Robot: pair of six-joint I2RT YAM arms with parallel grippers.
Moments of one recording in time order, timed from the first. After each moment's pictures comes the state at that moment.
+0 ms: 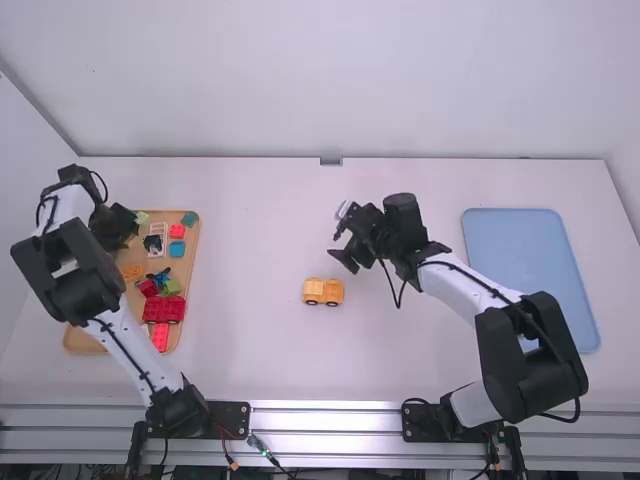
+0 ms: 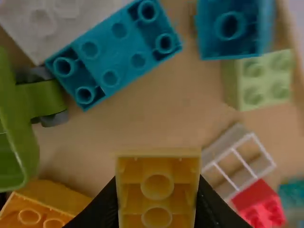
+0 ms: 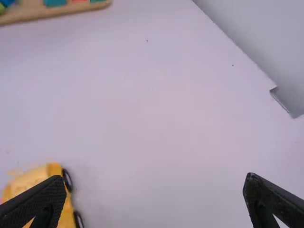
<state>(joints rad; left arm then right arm) 0.60 2.19 1.75 -0.92 0.07 -0.46 0.38 1.60 0.85 0.07 -0.51 -0.54</state>
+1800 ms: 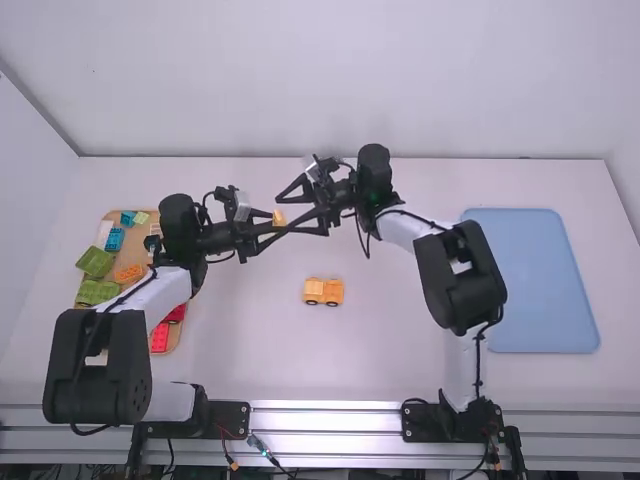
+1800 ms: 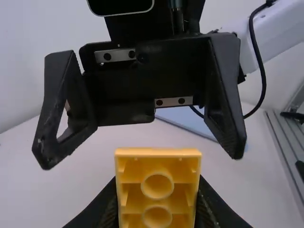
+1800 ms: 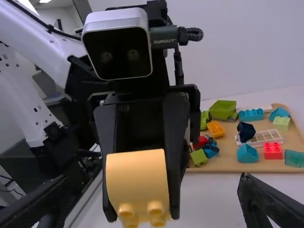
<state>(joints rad) 0.05 1.48 0.67 0.58 1.23 0.03 0.41 2.11 1.35 0.80 -1.54 0.34</state>
